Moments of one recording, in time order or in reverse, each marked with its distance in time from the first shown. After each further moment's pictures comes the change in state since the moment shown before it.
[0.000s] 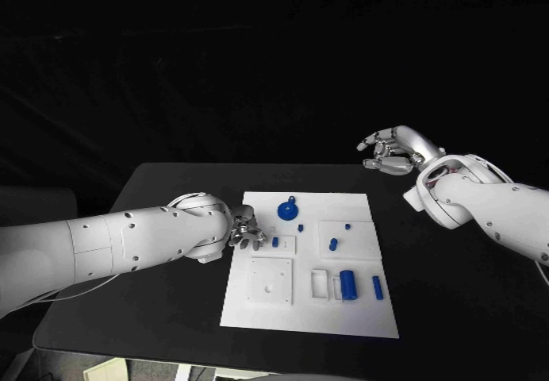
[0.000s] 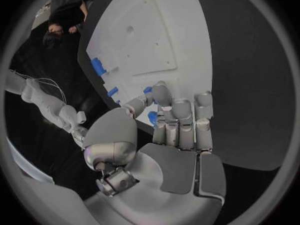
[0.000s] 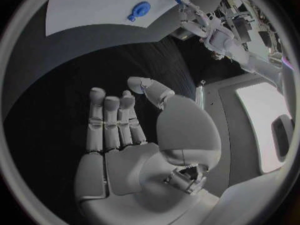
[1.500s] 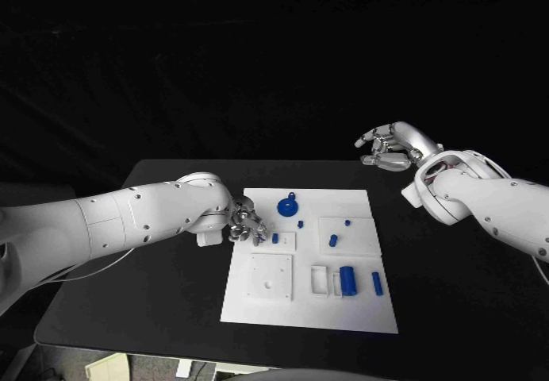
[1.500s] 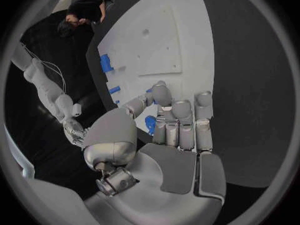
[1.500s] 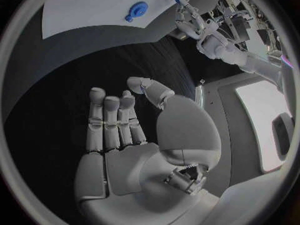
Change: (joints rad) left arm 0.041 0.065 0.011 -0.133 0.185 0.230 -0.013; left_hand -0.005 0.004 0.008 -0.003 0.014 0.000 0.000 -0.001 0.001 0.001 0.002 0.000 -0.001 0.002 -0.003 0.000 0.000 0.000 0.000 0.000 0.000 0.000; right arm 0.000 0.006 0.000 0.001 0.010 0.010 0.000; right_hand 0.000 0.000 0.005 0.000 -0.001 0.004 -0.002 0.000 -0.001 0.000 0.000 0.000 0.000 0.001 0.002 0.000 0.000 0.000 0.000 0.000 0.000 0.000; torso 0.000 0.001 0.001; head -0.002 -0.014
